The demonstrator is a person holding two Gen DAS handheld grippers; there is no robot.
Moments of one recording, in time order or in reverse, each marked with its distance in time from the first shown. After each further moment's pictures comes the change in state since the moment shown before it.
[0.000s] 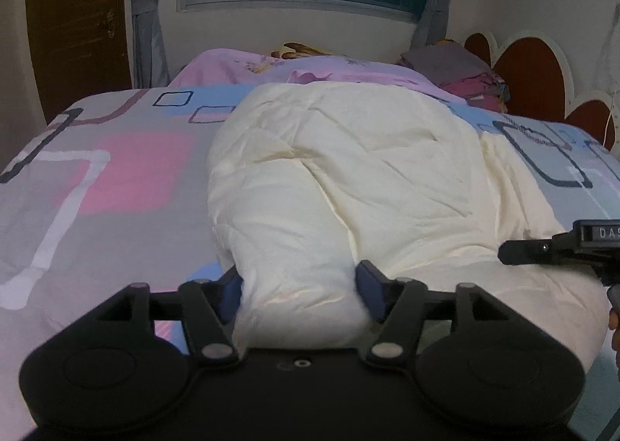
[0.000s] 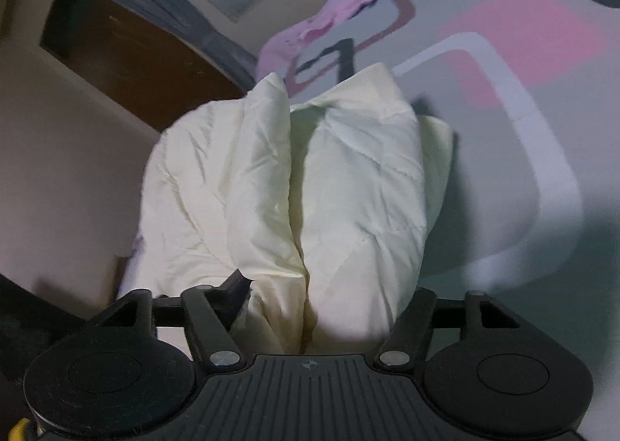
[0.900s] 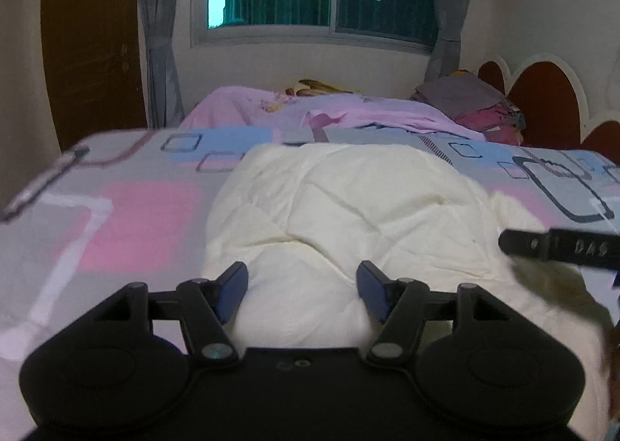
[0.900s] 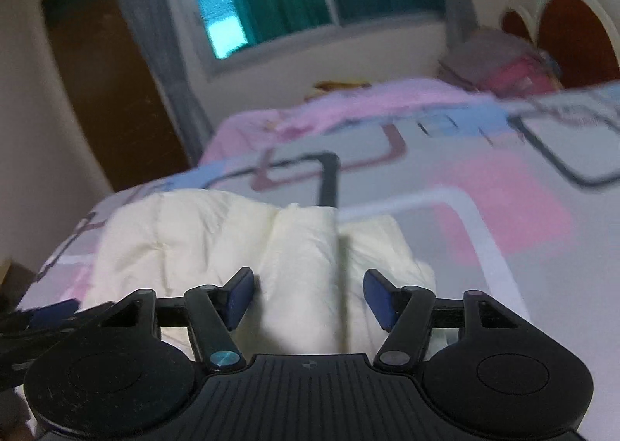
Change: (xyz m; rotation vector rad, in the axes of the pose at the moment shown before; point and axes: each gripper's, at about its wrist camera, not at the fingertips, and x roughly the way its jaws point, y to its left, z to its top) left arm 0.029 0.002 0.023 -0.023 -0.111 0.054; right arm 0.013 0.078 -0.008 -0.250 -0.322 -0.323
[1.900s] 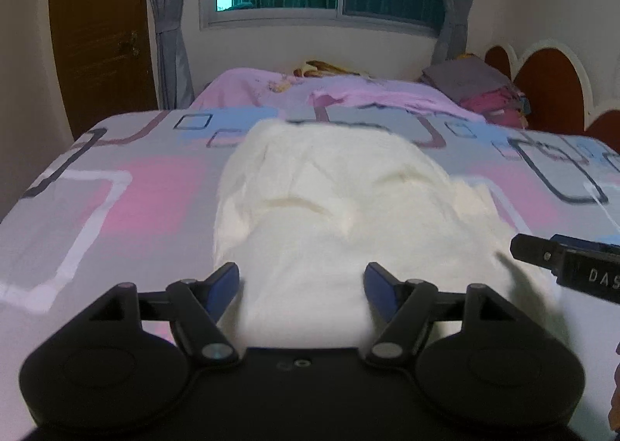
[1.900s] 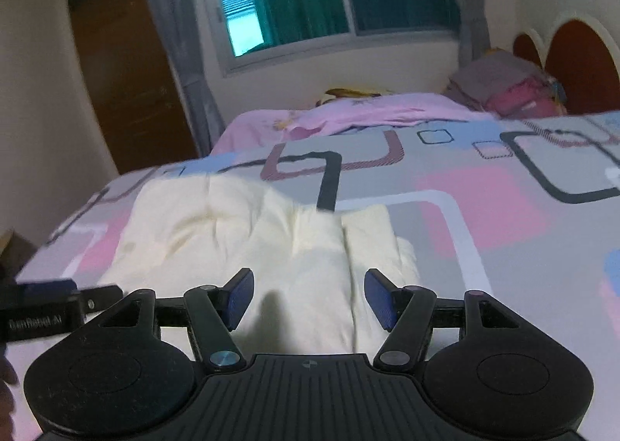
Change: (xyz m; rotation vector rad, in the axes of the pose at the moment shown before) left arm -0.058 -0.015 -0.017 0.009 0.069 0.038; right arm -0.073 0.000 -0.035 -0.148 -0.005 0.021
